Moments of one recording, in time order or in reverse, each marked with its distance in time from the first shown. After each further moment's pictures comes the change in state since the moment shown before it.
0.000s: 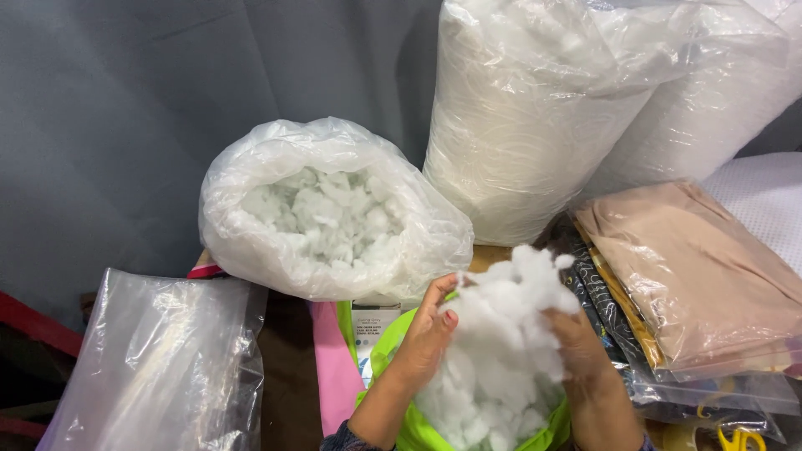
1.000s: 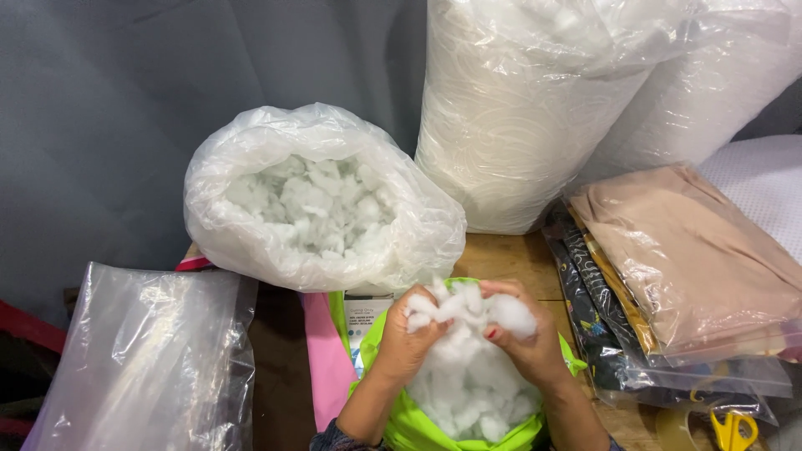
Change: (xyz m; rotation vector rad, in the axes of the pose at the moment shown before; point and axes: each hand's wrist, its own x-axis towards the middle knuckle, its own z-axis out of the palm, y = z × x) left_hand -0.013 -0.022 -0.020 0.165 0.131 0.201; right_hand -0.008 0.035 0.014 -0.683 -0.039 -0.515
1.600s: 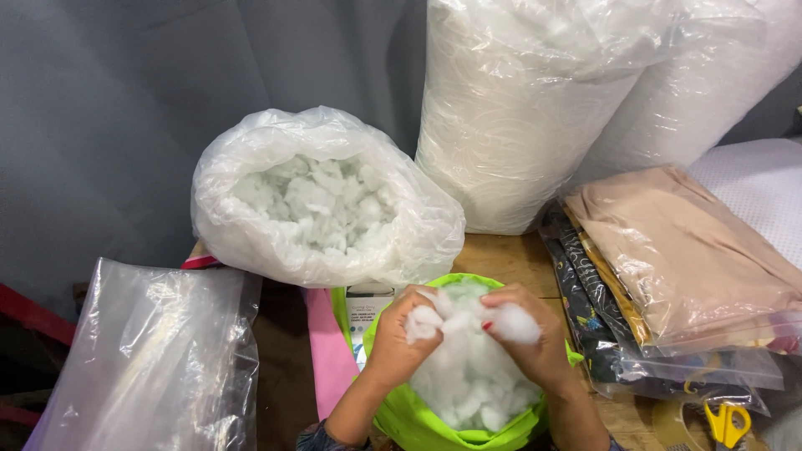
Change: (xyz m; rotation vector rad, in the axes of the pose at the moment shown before) left_hand -0.013 0.031 -0.006 0.410 -0.061 0.099; right_hand -0.011 -0.018 -0.001 -0.156 0.035 -0.212
